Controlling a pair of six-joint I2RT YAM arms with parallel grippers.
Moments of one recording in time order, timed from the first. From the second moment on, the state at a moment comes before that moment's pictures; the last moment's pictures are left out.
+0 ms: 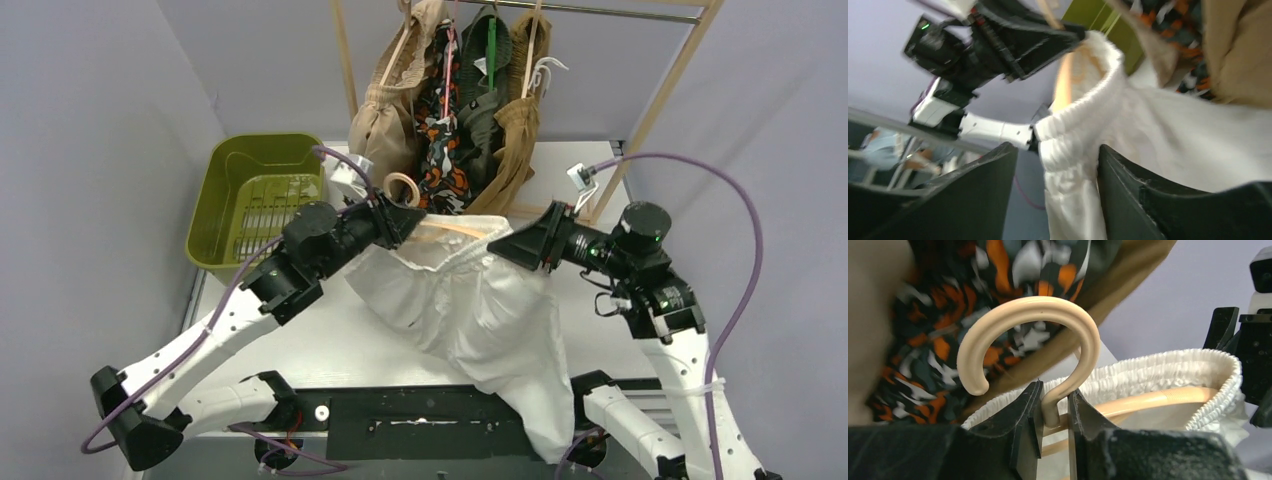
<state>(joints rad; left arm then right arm) -0.81 1.08 0.99 0.03 0.00 -0.60 0.28 0.75 1.00 -0.38 -0.84 0.80</state>
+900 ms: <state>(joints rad) -0.90 1.11 1.07 -0.41 -0.29 -0.43 0.31 0.79 1.16 -0.85 -0.31 0.62</state>
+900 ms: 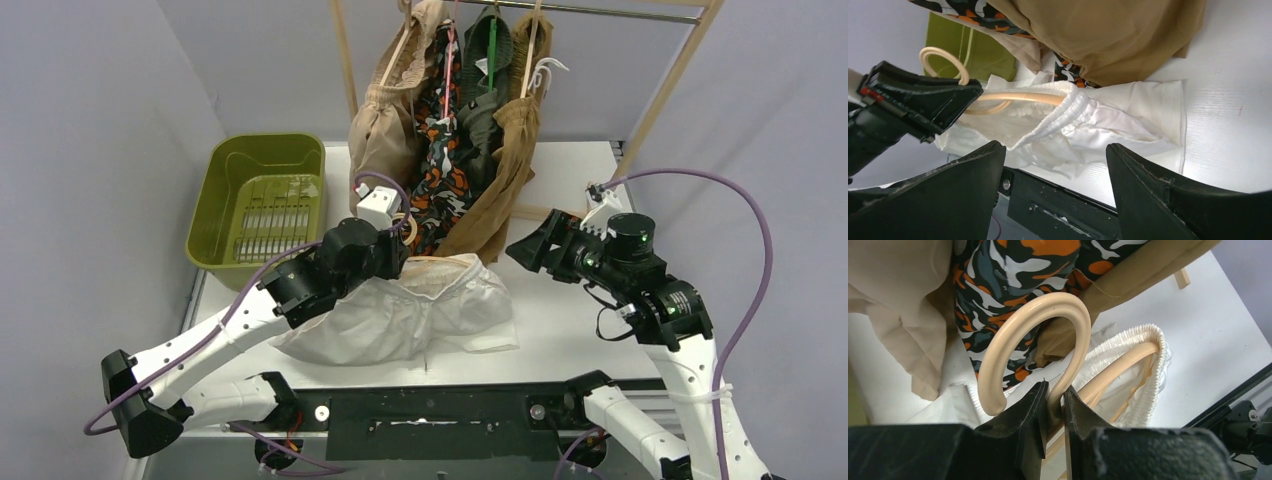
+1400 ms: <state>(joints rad) -0.94 1.08 1.06 -0.38 -0.30 -0.44 0.83 1.15 1.25 -0.89 0.24 0.79</state>
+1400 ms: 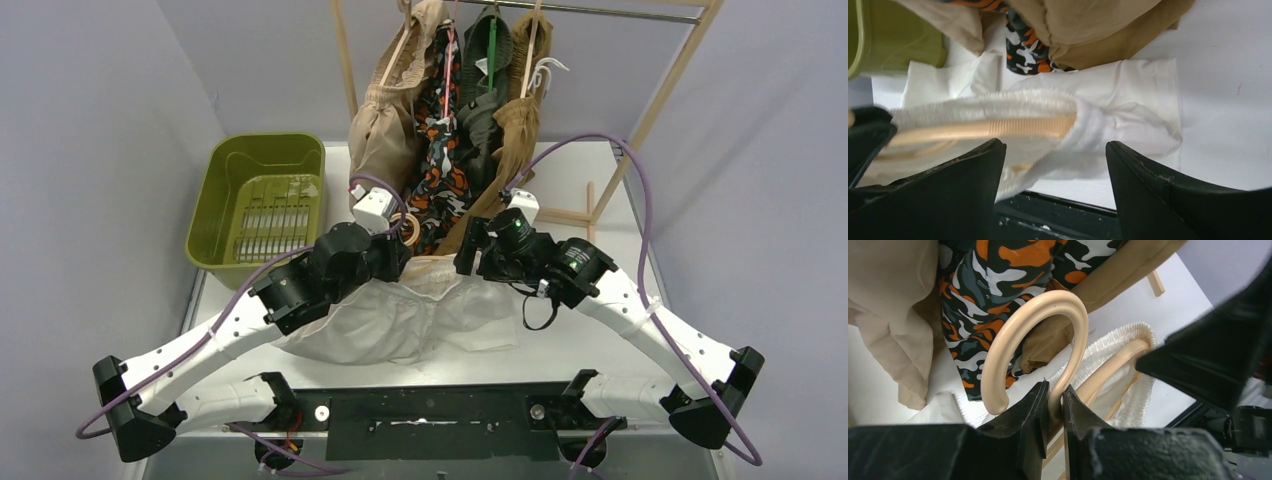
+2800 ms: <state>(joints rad) -0.98 0.93 0.99 -0.34 -0.34 -0.49 0.54 0.71 0.70 -0.65 0.14 0.87</state>
